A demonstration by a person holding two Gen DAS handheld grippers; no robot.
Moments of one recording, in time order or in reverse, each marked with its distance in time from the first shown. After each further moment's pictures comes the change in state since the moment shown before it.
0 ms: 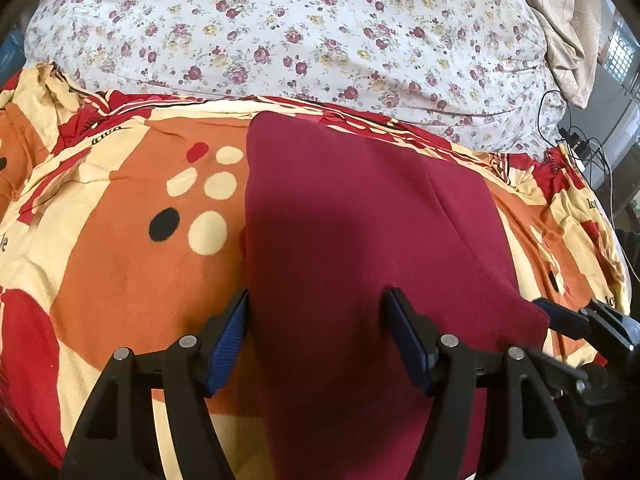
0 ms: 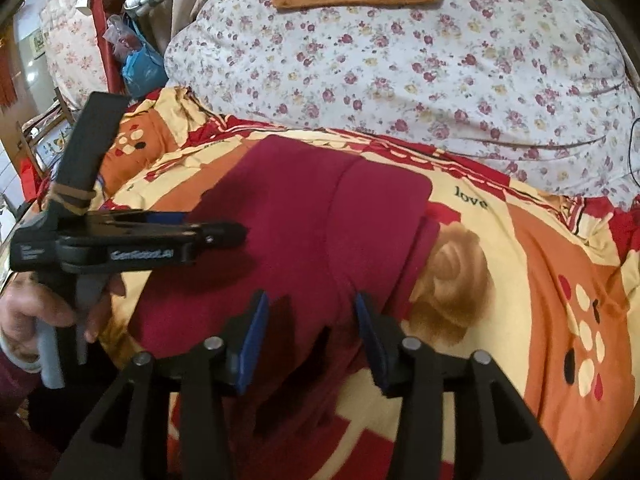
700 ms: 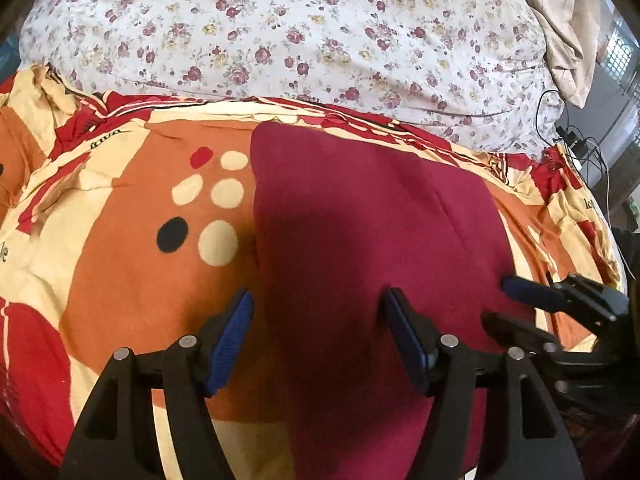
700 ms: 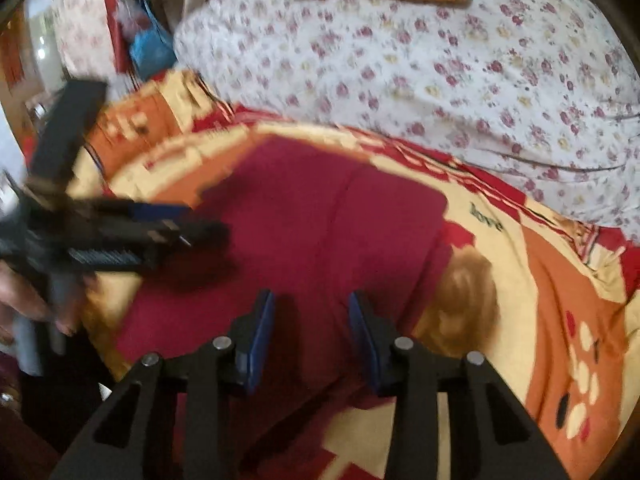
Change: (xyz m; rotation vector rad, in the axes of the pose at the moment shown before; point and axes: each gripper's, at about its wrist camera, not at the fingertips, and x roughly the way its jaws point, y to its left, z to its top) left arm -0.003 0.010 0.008 0.009 0.021 -0.019; right arm 0.032 -0.005 0.023 -0.078 0.058 -0.018
